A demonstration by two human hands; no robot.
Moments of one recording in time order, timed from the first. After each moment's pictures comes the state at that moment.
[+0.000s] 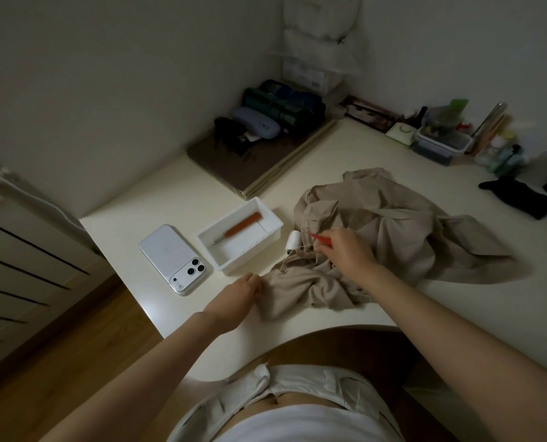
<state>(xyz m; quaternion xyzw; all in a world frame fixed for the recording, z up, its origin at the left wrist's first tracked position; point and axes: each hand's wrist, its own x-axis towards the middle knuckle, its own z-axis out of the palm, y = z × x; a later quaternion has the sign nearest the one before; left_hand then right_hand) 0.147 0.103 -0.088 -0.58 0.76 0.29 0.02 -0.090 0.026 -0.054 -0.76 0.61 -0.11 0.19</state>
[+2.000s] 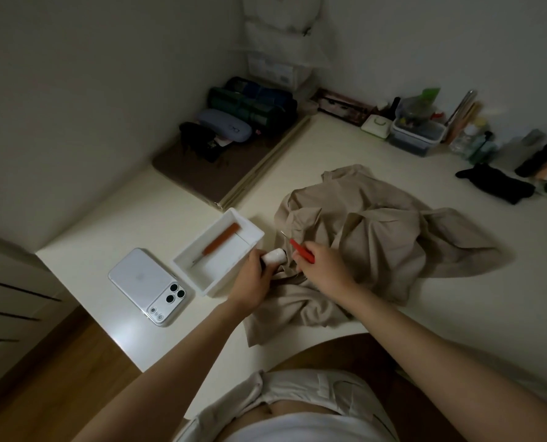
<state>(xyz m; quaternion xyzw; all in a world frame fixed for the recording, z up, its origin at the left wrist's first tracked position) 0.089 0.040 -0.094 -0.63 0.61 0.41 -0.25 -0.070 0.037 -0.056 -0.61 0.64 -0.24 0.40</state>
